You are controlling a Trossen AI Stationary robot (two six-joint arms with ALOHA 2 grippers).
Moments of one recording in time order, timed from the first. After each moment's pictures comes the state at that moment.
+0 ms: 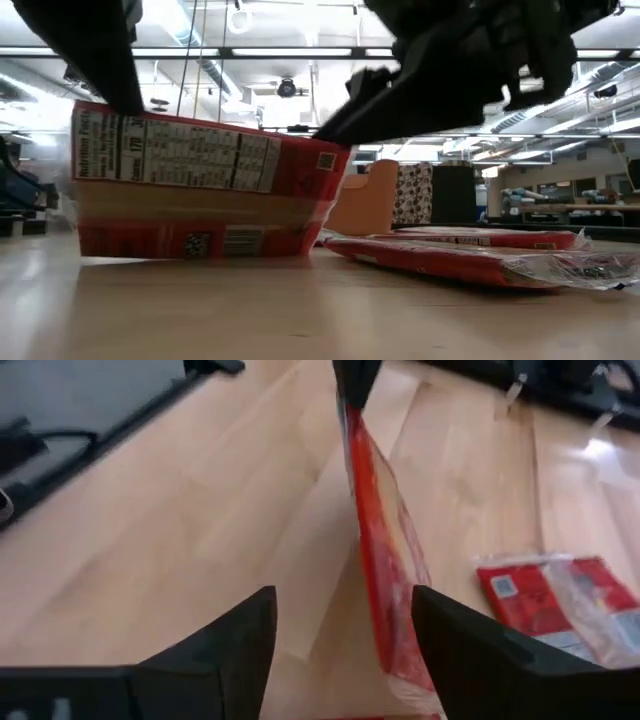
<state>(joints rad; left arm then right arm) -0.68 1.87 1.43 -0.90 -0.44 -1.14 0.36 1.84 0.90 0.39 0.08 -0.13</state>
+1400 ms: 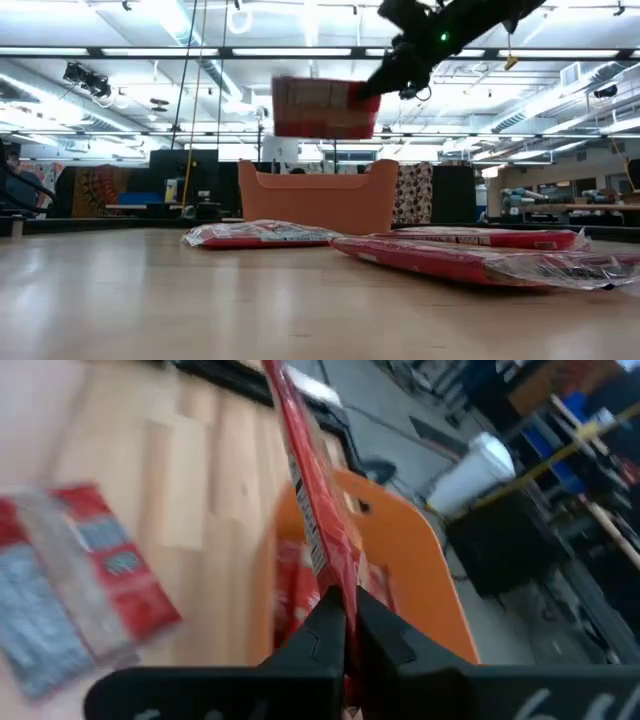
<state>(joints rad) -0.63 1.54 1.43 -1.01 -0.85 -0.96 -0.06 1.37 0.90 0.02 0.42 -0.43</state>
